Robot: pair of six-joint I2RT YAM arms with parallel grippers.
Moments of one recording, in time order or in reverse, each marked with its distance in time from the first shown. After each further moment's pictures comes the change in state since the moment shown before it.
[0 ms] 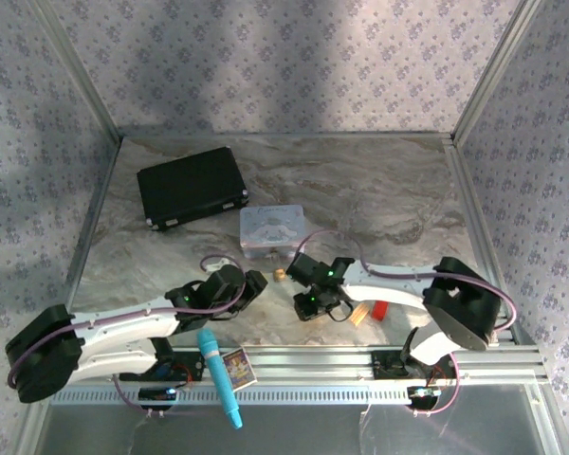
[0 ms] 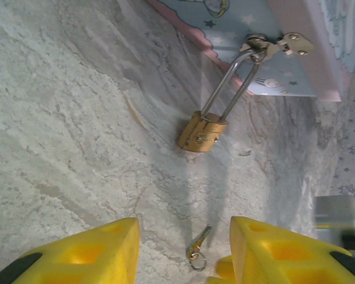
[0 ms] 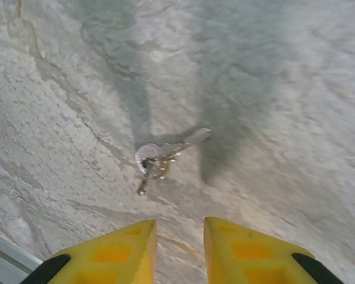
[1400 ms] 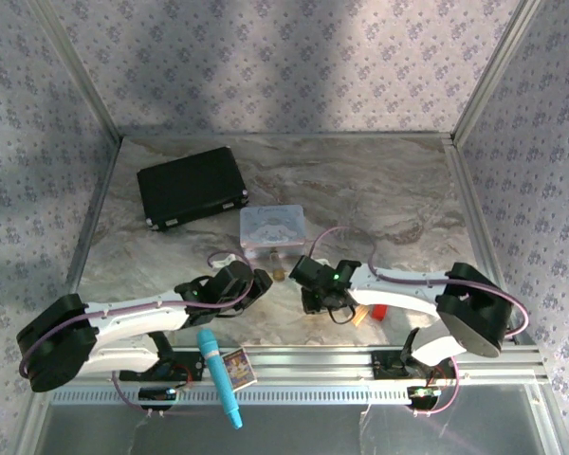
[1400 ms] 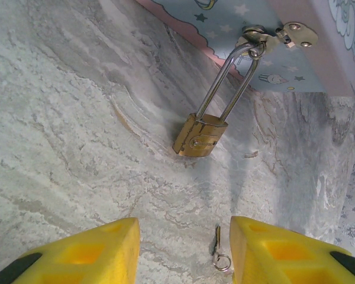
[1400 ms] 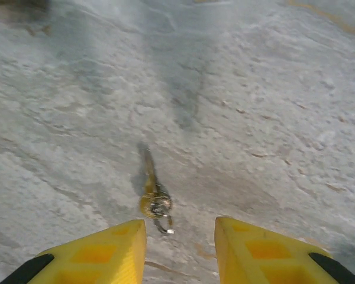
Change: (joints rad) left arm 0.000 0.083 0.054 0.000 0.004 0.040; right arm 0.037 -0.033 -0.013 0.000 0.184 0.252
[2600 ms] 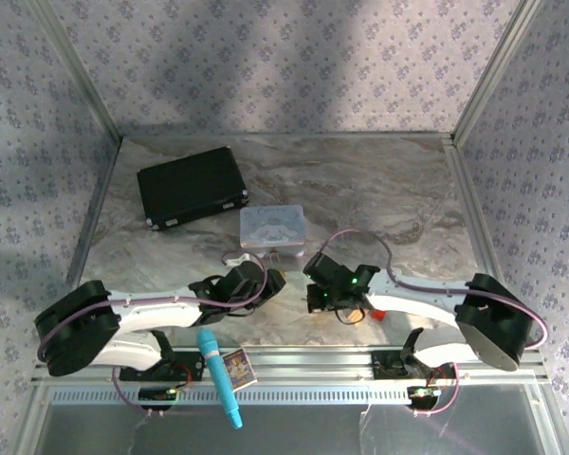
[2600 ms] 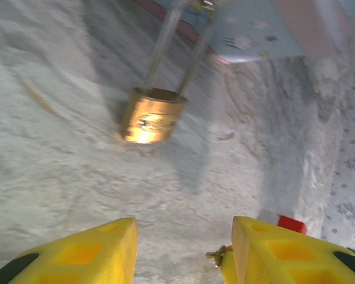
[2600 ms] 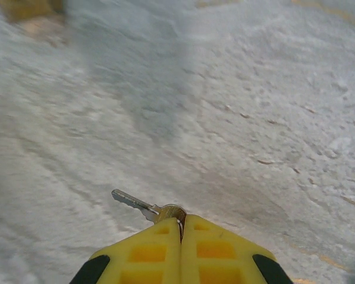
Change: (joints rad) left arm -0.046 0.139 0.033 0.173 0.031 0.027; right arm -0.066 -0.130 -0.132 0.162 -0.108 -0.019
